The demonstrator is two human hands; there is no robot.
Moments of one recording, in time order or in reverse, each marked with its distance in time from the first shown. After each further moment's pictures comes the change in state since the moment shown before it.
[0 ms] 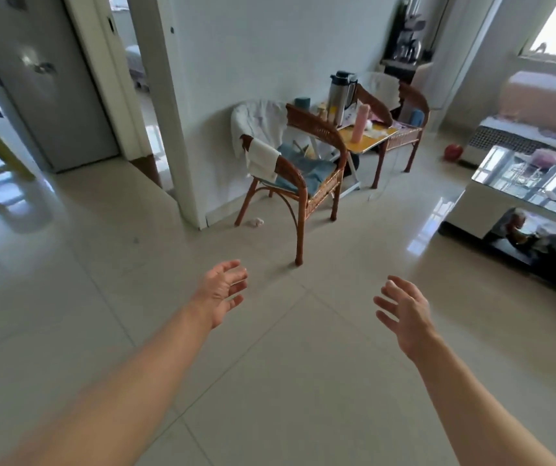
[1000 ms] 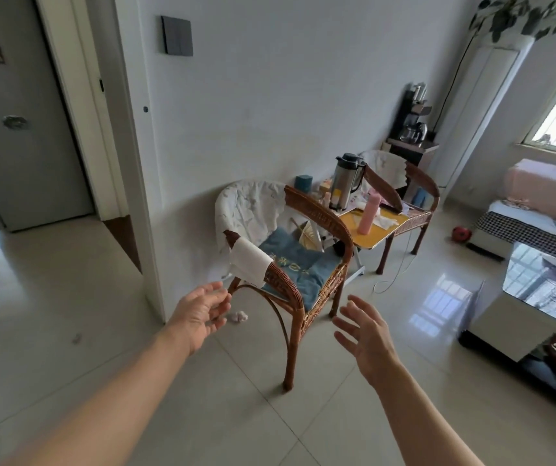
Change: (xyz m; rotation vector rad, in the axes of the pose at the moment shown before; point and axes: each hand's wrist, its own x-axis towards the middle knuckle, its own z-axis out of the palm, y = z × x) left_hand 0.360 0.237 0.107 -0.151 -0.001 0.099; right_hand 0.357 -0.170 0.231 -0.018 -0.222 -0.043
